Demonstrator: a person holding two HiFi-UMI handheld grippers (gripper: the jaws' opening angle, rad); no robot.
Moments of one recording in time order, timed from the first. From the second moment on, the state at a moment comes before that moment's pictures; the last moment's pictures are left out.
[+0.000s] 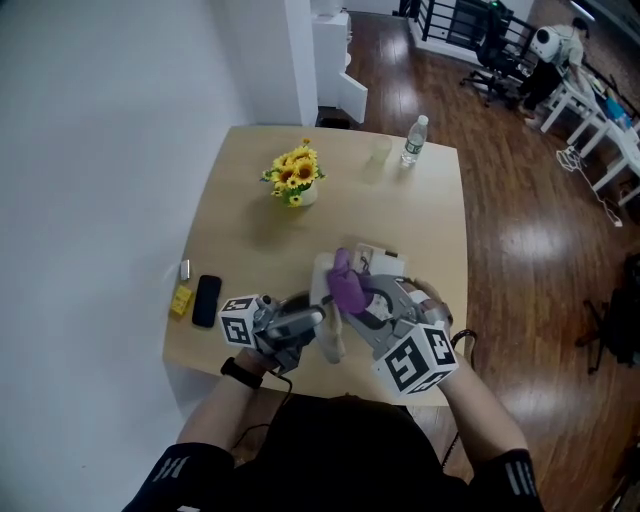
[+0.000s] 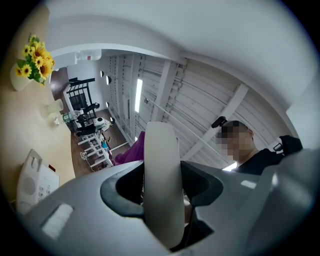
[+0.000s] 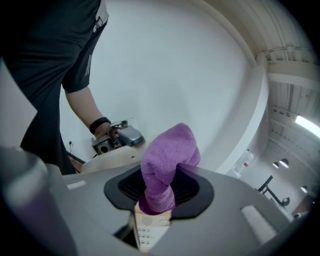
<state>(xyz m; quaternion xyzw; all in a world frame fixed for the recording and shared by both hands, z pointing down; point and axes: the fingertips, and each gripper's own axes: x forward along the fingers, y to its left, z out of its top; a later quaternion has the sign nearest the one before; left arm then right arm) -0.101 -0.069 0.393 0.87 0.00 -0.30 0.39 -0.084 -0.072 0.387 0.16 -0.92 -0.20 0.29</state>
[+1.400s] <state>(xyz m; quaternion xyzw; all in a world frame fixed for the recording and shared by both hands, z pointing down) -0.129 -0.095 0.381 0.83 -0.03 -0.41 0.39 -0.090 -0.015 0.454 0.06 -0.91 -0.18 0.36</state>
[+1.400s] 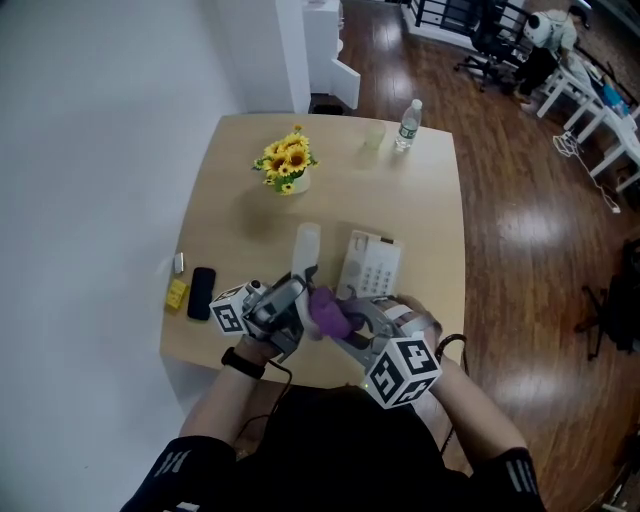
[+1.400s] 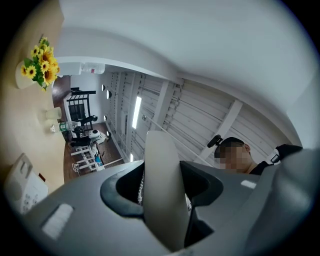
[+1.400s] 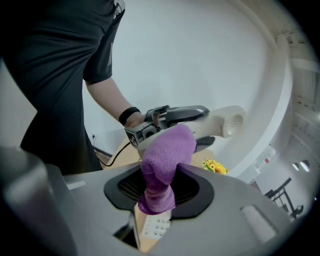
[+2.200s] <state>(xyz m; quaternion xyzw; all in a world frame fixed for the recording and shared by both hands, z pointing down) -0.140 -0.094 0.416 0.85 -0.12 -0.32 0.40 -0.033 -0.087 0.576 0.18 -0.91 0.03 0.36</state>
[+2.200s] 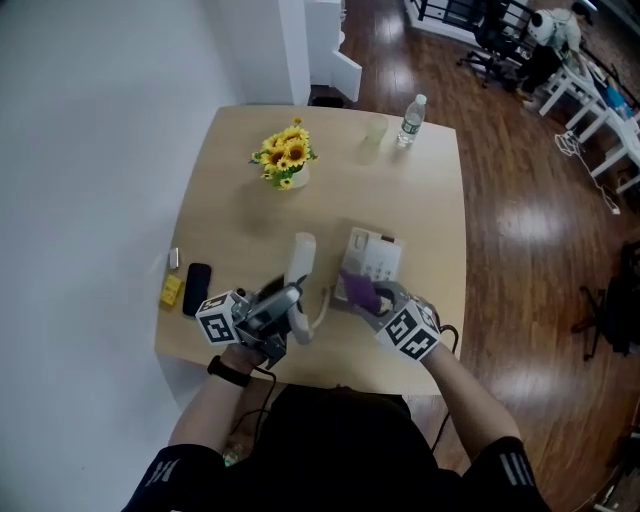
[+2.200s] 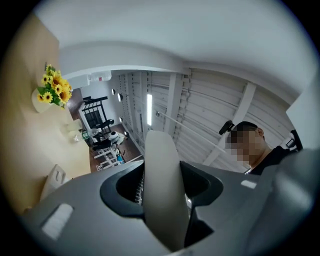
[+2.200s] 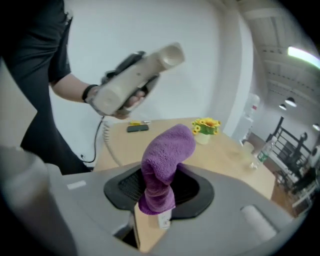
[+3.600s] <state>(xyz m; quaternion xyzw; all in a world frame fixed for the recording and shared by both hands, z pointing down) -0.159 -0.108 0.483 0.85 -0.22 -0.22 0.43 -0.063 -0.094 0.759 0.10 -0.84 -0.04 0.54</state>
